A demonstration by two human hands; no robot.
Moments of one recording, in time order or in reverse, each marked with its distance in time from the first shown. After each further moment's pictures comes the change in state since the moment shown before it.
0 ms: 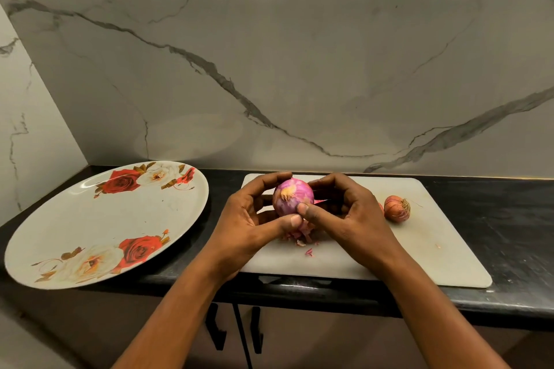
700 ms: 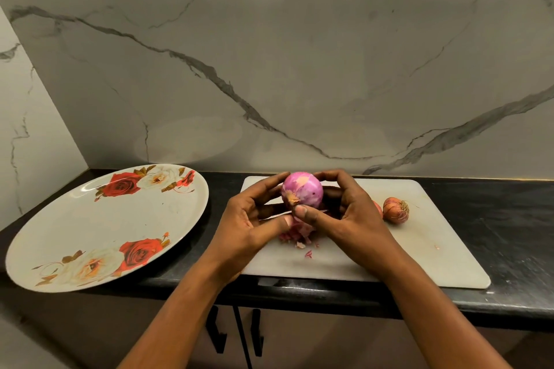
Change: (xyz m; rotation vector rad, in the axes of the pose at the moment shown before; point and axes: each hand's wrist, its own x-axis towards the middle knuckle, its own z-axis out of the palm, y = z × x) left_hand -0.001 0.001 0.004 0.002 0.005 -0.013; right_hand 0.002 0.000 0.001 0.028 -0.027 0.018
